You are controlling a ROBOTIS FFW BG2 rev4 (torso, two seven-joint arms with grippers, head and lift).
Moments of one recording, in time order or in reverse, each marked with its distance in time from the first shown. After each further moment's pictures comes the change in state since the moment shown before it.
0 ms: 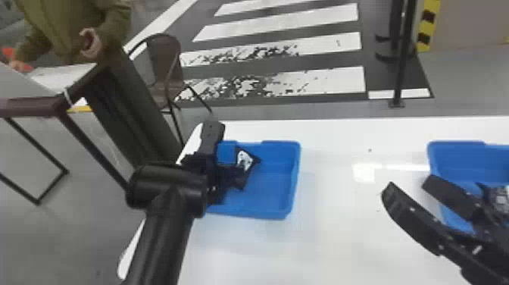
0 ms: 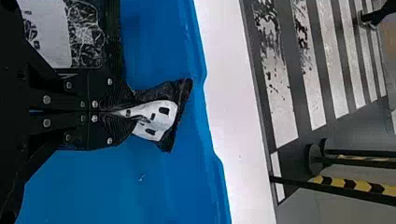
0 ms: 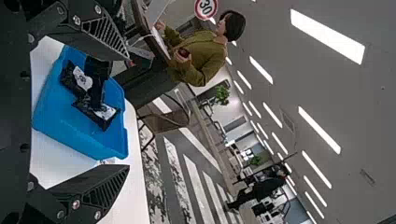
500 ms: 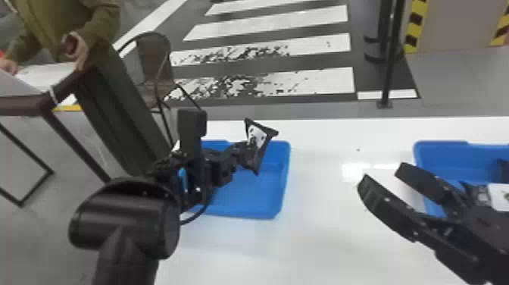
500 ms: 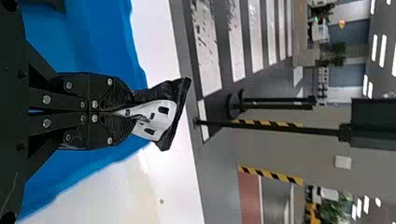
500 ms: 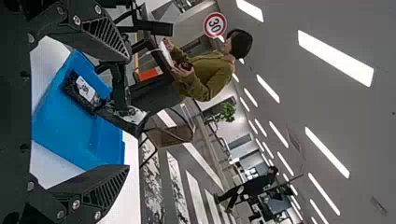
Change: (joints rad) left arm 0.245 -0.012 0.032 -0.476 0.234 -0.072 -0.048; right arm -0.094 -0.001 0.001 0.025 0.025 0.075 0.071
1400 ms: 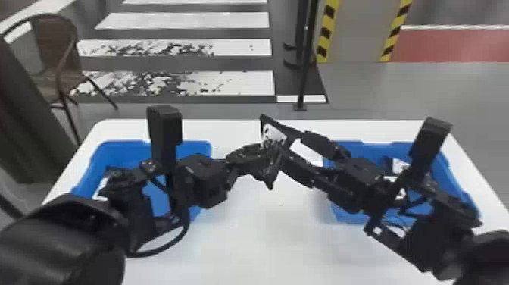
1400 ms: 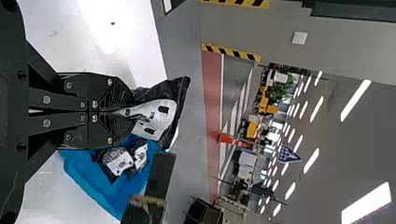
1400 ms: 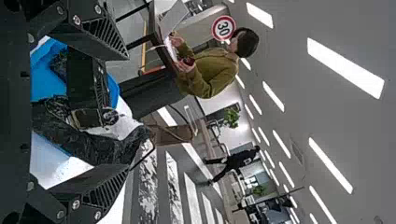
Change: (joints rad) left arm 0.057 0.002 -0.238 -0.138 0.296 -0.075 -0.027; right arm -0.250 -0.005 -0.001 0.189 0.022 0.035 0.037
